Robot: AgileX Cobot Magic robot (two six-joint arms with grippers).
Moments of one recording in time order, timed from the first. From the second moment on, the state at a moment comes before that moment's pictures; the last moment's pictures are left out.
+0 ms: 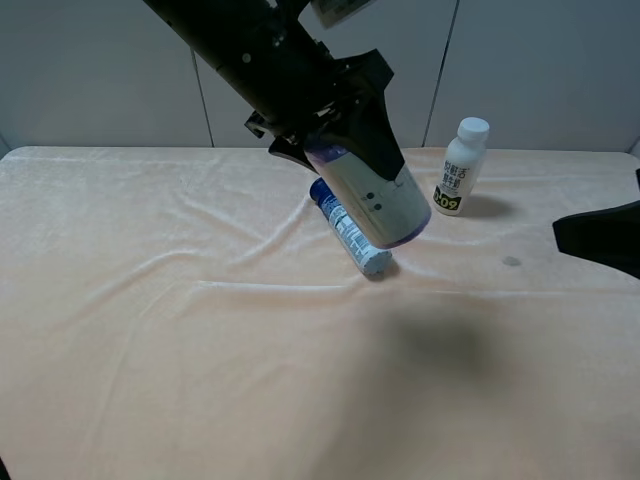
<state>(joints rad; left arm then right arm) -0.65 1.79 -1.46 -0.74 0.87 0.38 0.33 0.67 -0.68 0.30 0.79 -0.42</state>
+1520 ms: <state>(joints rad) -0.74 1.79 -1.46 -0.93 0.83 0.47 0.66 1.01 -0.68 0.29 0.43 -0.43</state>
